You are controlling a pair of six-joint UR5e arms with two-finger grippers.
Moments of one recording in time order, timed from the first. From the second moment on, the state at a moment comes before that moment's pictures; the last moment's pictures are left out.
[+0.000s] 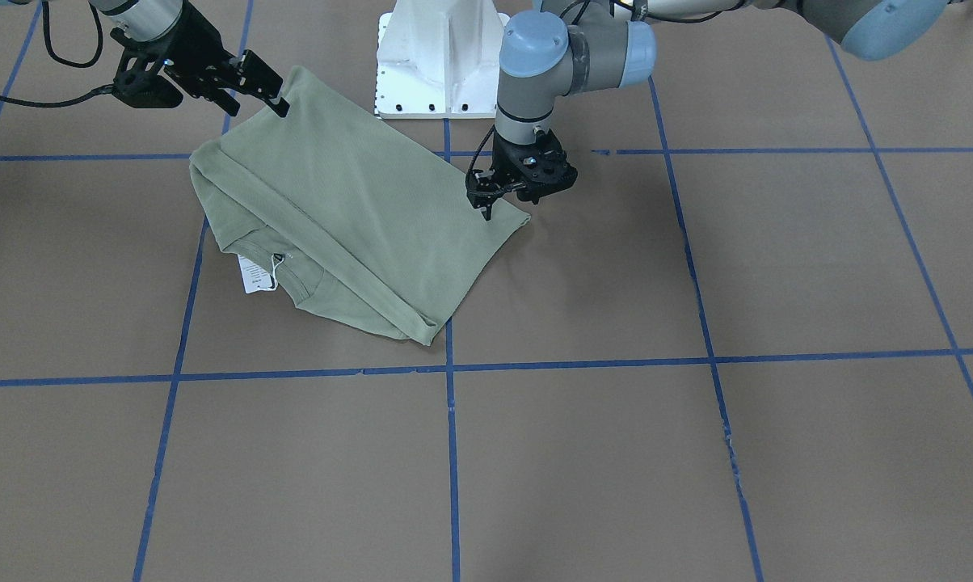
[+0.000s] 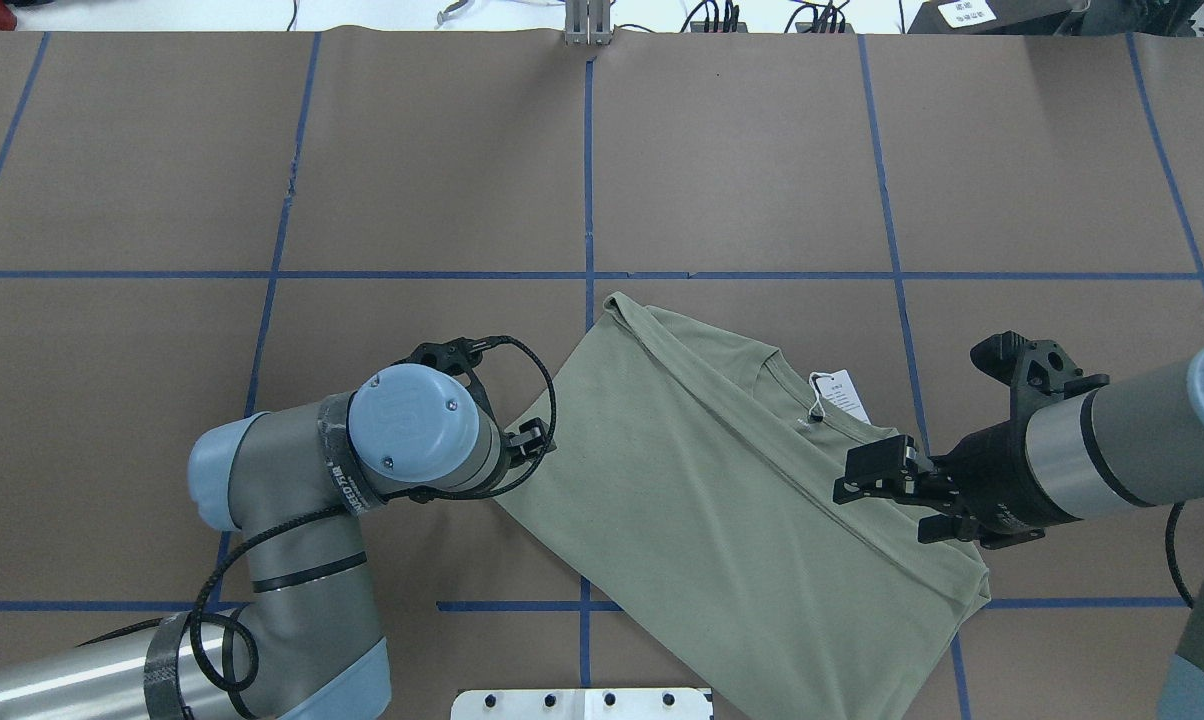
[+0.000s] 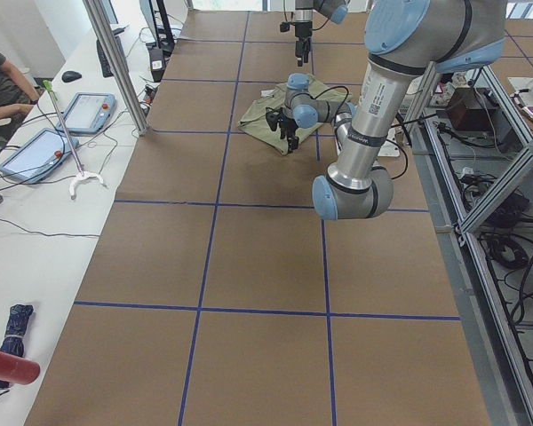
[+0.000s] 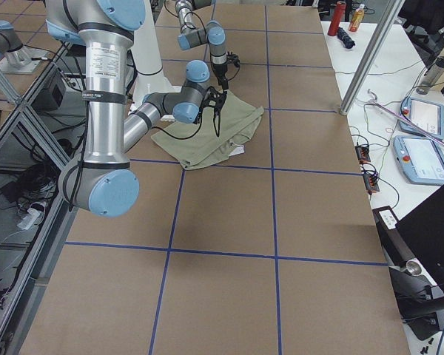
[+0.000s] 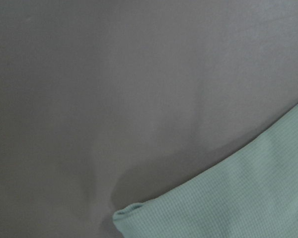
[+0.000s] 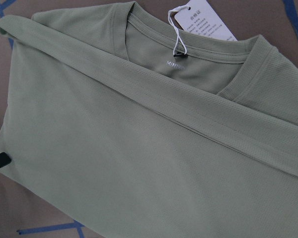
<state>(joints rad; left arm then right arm) -0.35 -2.15 -1.74 -1.64 -1.70 -1.72 0.54 -1.63 2.25 -1.11 2.09 1.66</state>
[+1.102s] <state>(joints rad) -0.35 -2.15 -1.73 -1.64 -1.69 -1.74 0.54 -1.63 2.24 -1.11 2.09 1.66</state>
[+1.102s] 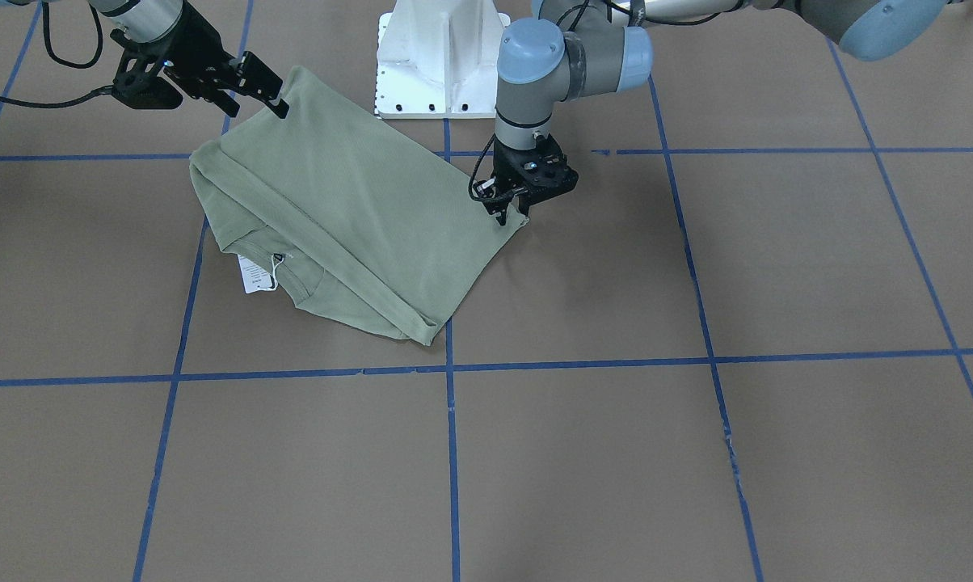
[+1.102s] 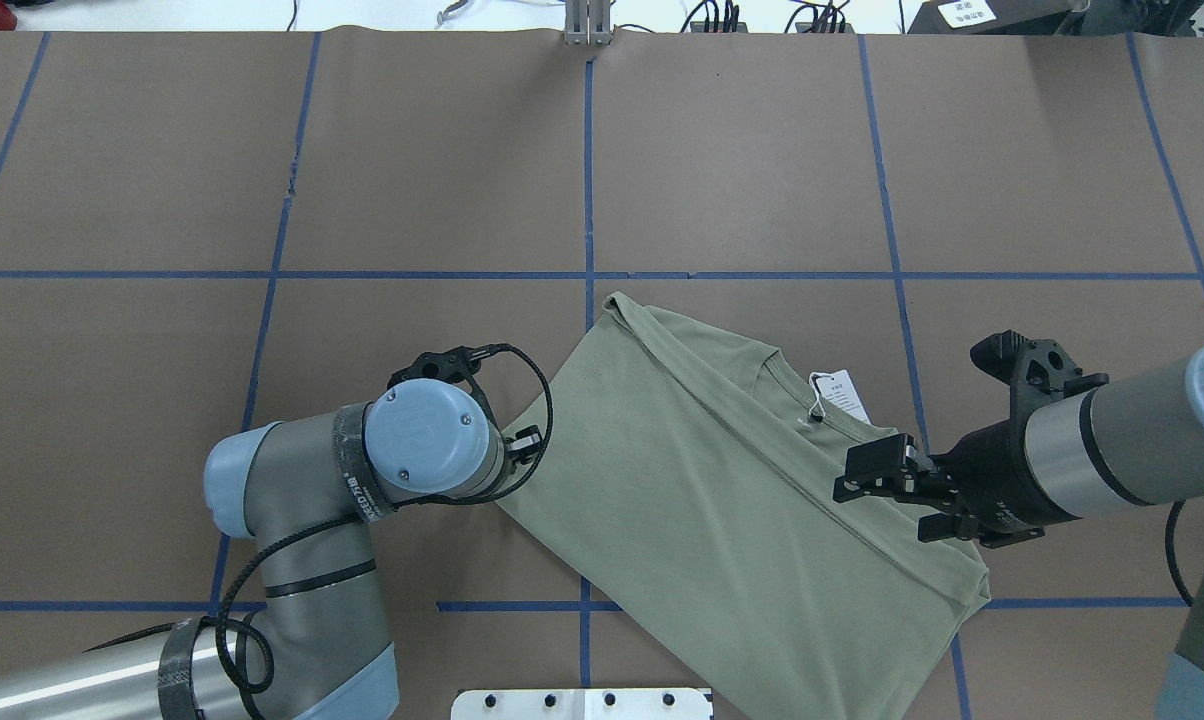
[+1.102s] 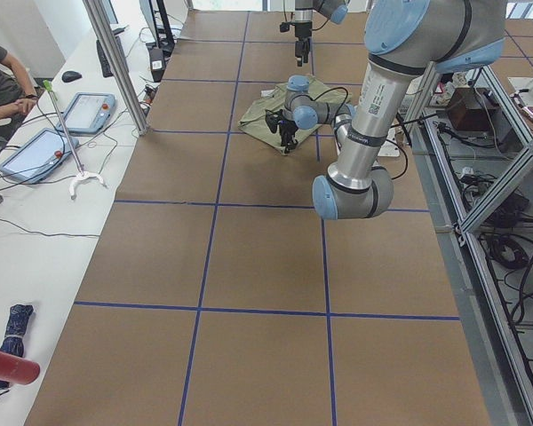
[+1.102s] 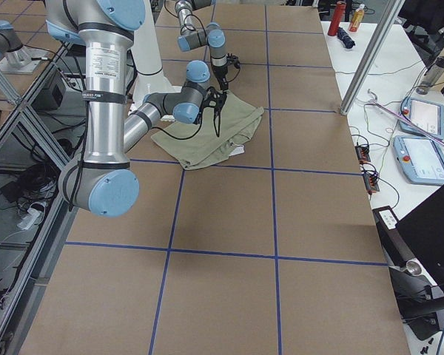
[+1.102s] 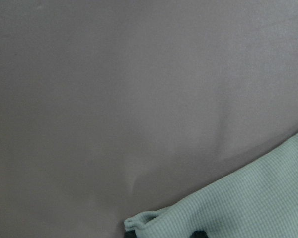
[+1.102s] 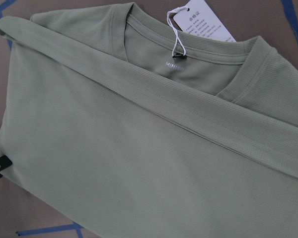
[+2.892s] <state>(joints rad) -0.67 -2.30 -1.39 -1.88 -1.66 -1.49 0.57 -1.63 2.24 -1.11 2.09 1.67</state>
